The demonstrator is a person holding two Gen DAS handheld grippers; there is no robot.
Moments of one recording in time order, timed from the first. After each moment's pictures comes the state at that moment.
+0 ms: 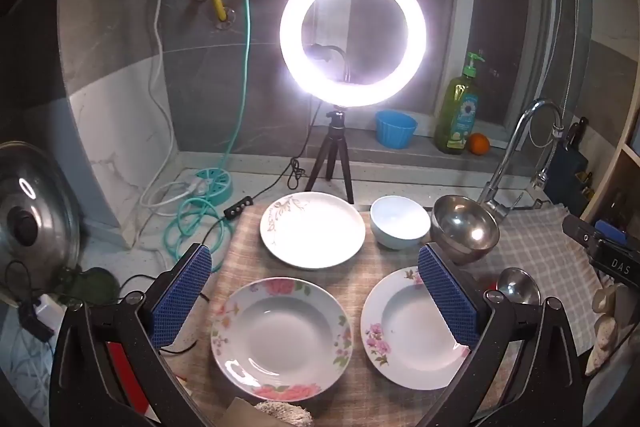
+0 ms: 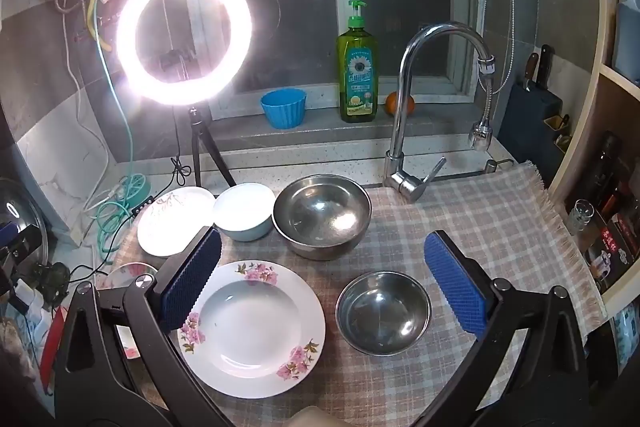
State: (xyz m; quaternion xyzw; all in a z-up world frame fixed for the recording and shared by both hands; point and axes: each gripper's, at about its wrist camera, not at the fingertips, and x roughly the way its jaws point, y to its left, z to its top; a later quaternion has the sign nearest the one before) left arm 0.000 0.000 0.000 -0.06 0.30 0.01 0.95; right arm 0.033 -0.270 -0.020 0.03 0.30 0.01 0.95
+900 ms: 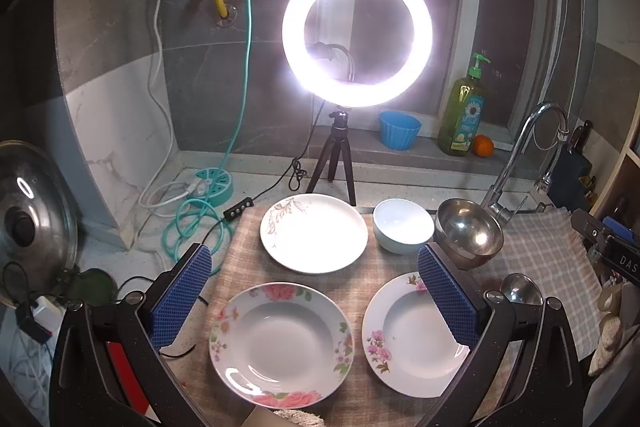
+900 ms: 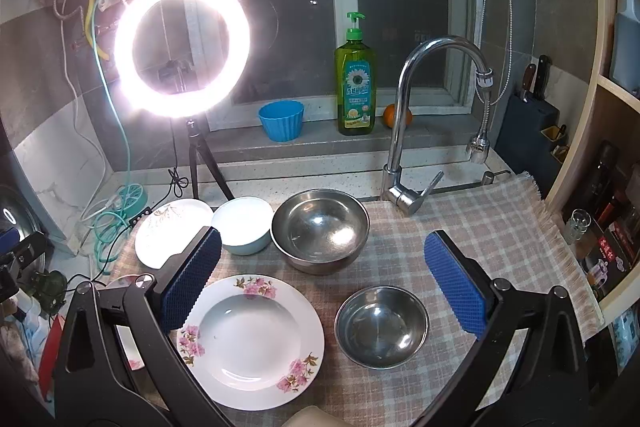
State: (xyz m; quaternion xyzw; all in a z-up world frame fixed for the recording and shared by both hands) left arm 0.009 0.001 -0.004 -0.05 0.30 0.03 0.95; right arm 0.039 -0.268 -0.013 0.03 0.28 0.01 0.96
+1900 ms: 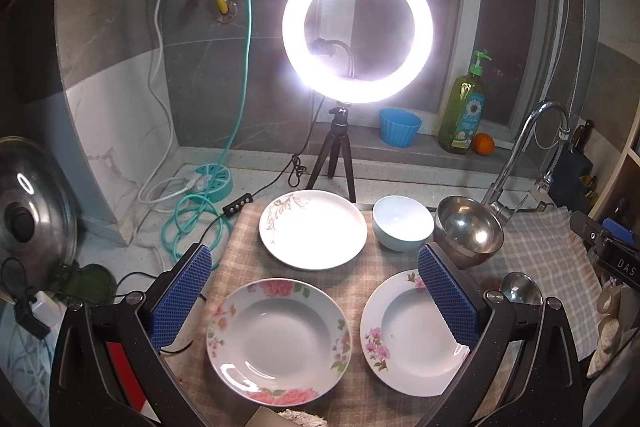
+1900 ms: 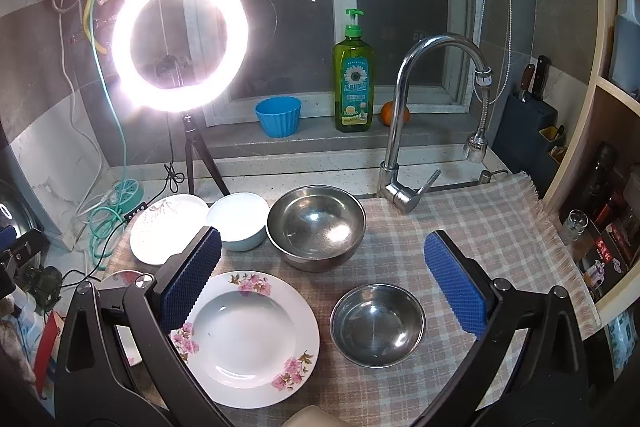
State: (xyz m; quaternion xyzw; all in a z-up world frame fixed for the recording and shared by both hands) left arm 0.011 -0.002 -0.006 -0.05 0.31 0.03 0.95; right arm 0.038 -0.271 -0.018 0.02 0.29 0.01 0.96
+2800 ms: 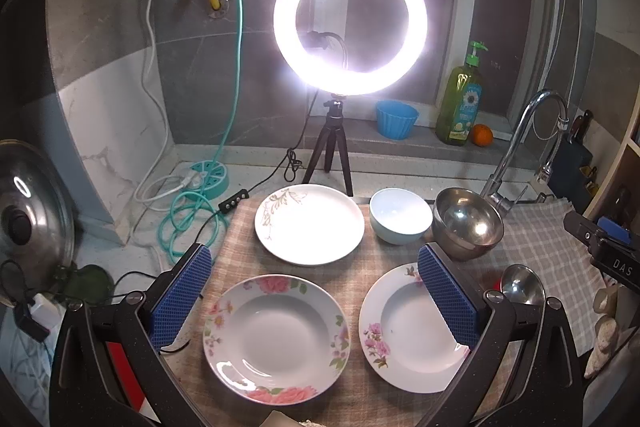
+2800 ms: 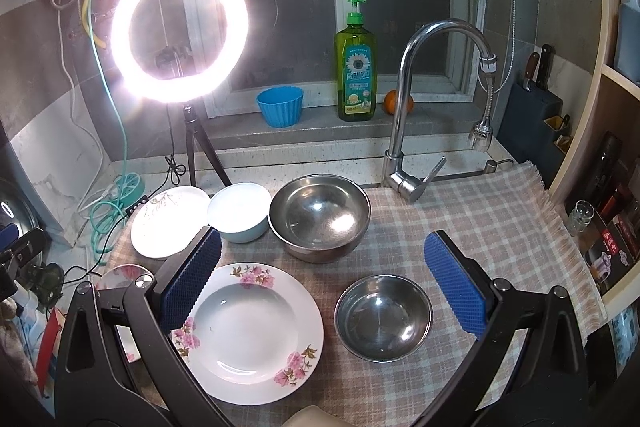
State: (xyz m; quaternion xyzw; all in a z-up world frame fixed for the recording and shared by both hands) left arm 0.015 -0.005 -0.010 -0.04 0.32 0.02 0.95; right arm 0.042 -0.267 -0.029 0.03 0.30 0.01 0.95
